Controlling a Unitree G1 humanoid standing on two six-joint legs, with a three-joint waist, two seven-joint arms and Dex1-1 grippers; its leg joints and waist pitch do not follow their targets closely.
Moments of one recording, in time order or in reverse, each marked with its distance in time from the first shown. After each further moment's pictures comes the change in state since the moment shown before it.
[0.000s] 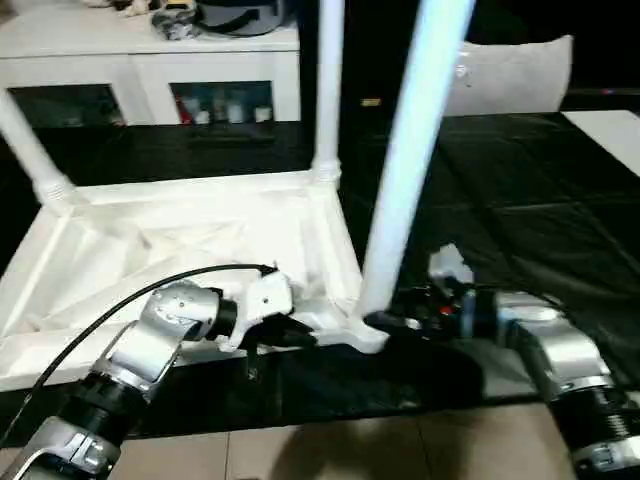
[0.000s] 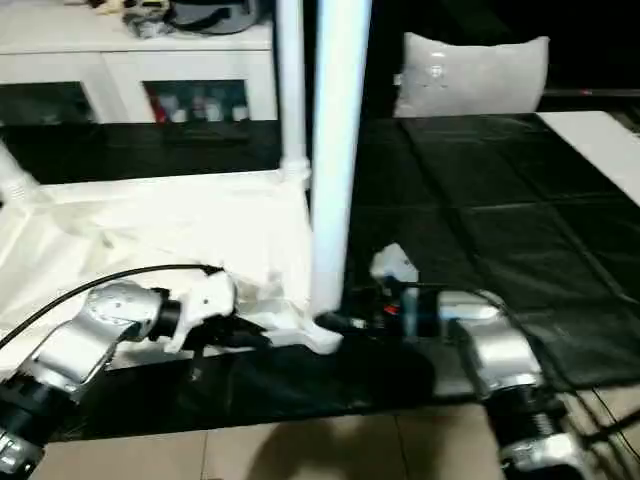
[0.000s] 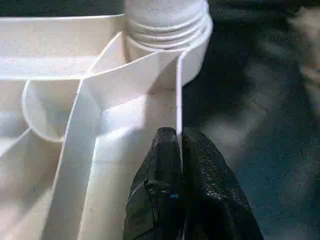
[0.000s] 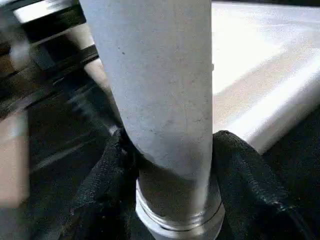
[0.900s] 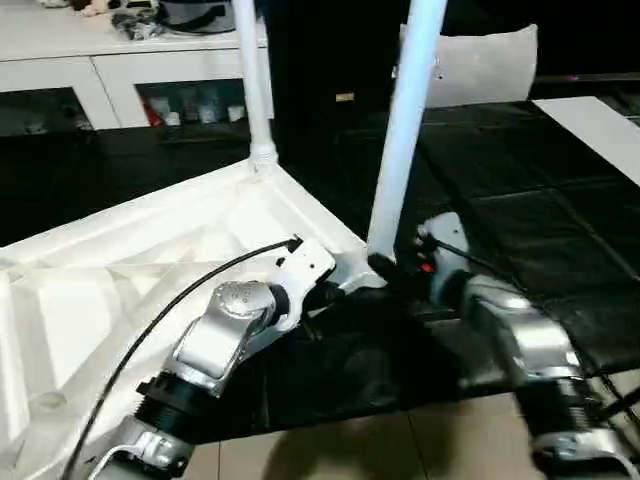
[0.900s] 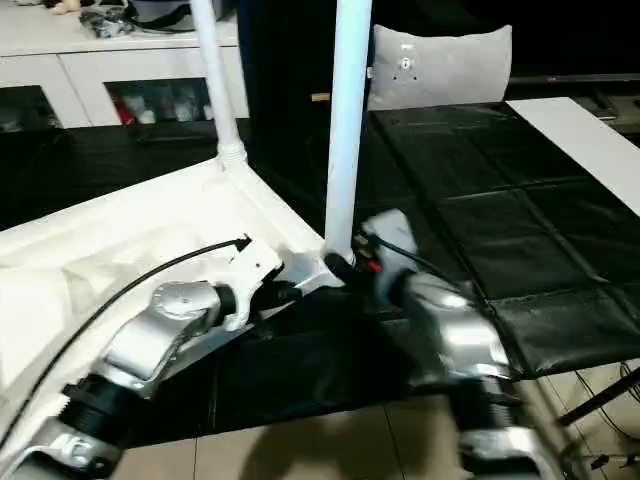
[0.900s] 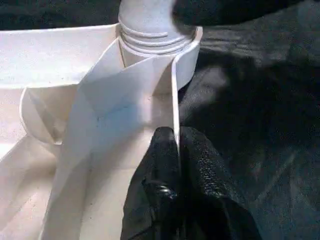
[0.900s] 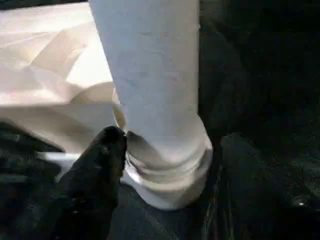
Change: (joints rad) left arm -0.031 -0.205 0.022 -0.027 0.061 0.176 0.350; right arm -0.037 0.032 -0.091 -0.036 -0.077 0.129 -0.352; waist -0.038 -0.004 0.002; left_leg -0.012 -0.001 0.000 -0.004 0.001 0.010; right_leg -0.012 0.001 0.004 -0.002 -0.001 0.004
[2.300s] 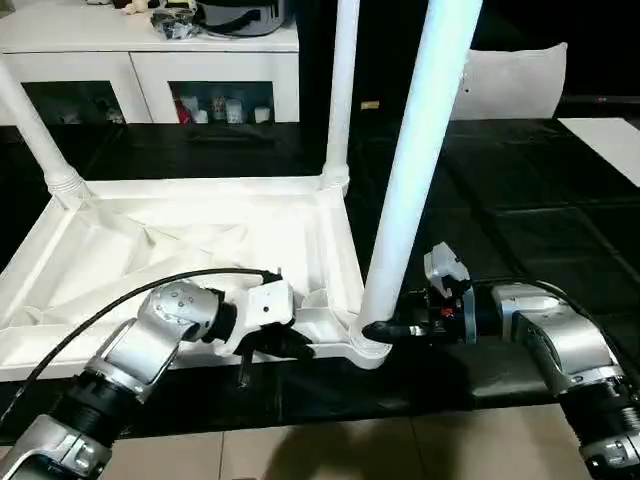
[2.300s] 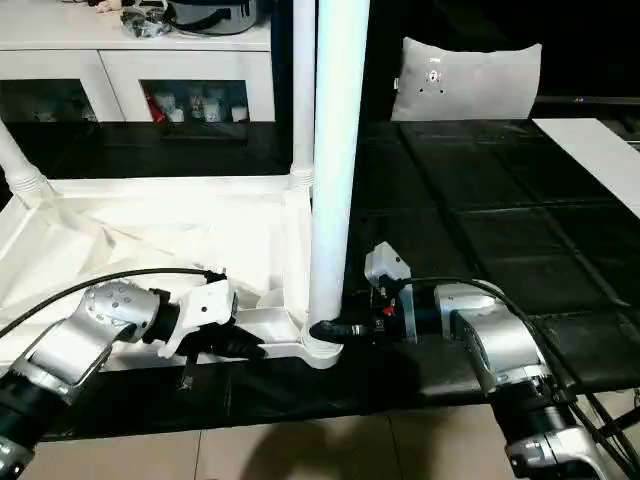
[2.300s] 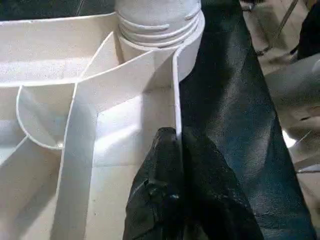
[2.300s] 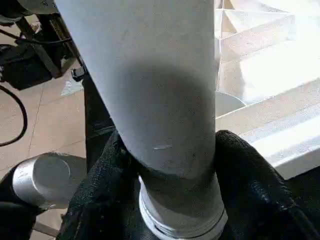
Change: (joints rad) left arm 0.036 0.289 -0.085 -0.036 -0.069 -0.242 -0.495; right arm 0.021 -0.170 0.163 -0.062 0.113 -0.043 0.608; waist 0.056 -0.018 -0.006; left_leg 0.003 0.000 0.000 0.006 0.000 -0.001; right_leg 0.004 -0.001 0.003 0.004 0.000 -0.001
